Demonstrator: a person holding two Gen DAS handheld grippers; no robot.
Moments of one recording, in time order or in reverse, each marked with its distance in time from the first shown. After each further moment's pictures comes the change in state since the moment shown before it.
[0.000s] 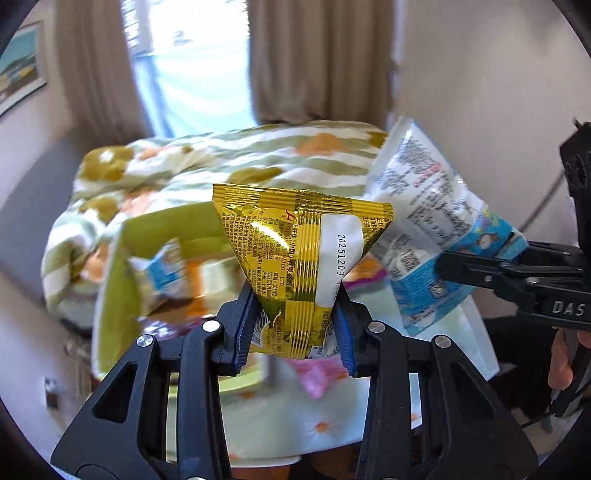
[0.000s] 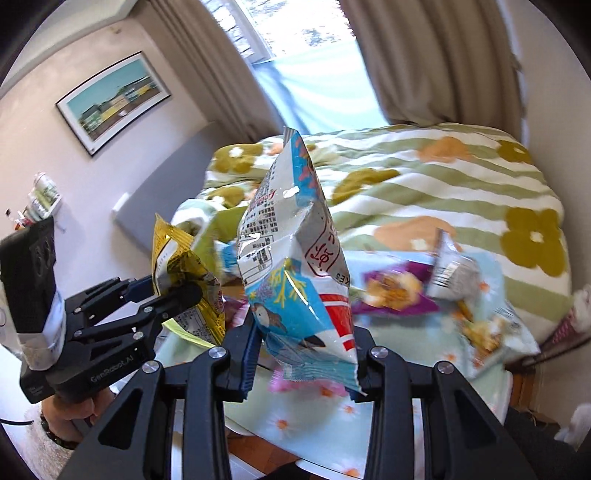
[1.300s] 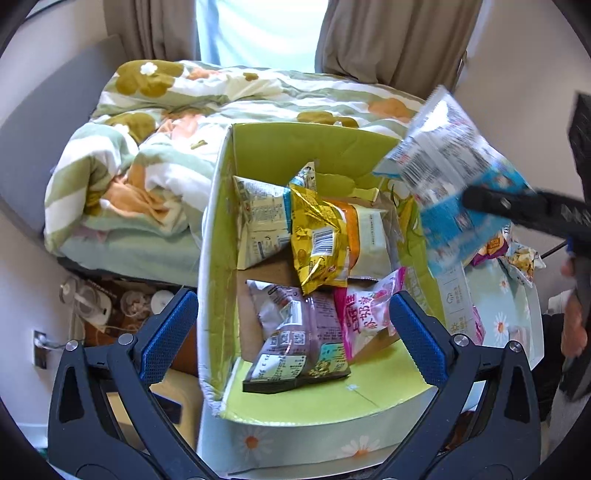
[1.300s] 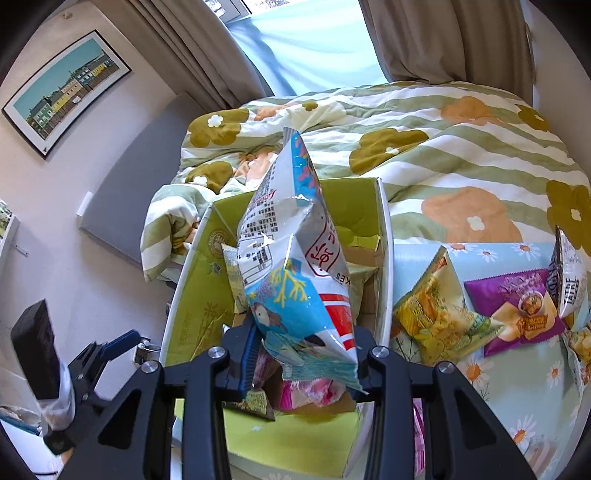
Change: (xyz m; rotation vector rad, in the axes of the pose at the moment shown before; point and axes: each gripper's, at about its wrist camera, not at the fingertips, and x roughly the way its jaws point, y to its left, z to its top) left arm 0.093 0.234 -0.042 -0.170 0.191 -0.017; right arm 0.200 0.105 0.063 0.124 0.140 -0.091
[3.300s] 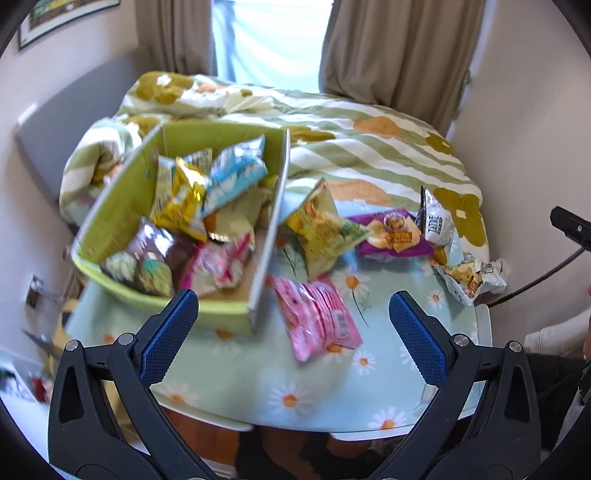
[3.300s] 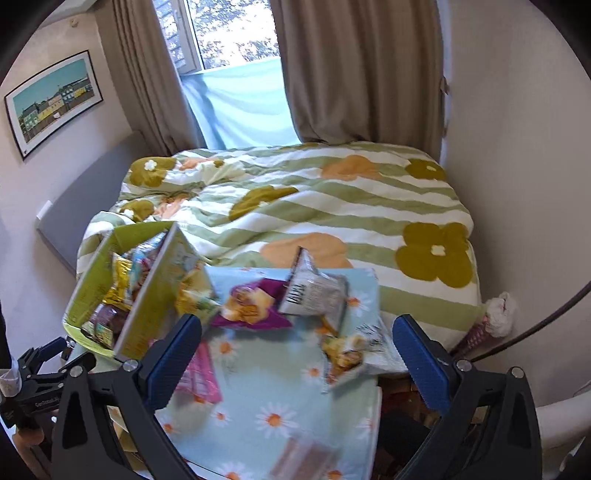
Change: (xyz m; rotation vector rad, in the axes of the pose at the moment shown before) left arm -0.040 -0.252 -0.077 -0.151 -0.100 0.121; right arm -0.222 -0.251 -0.067 -0.081 -0.213 -0.262
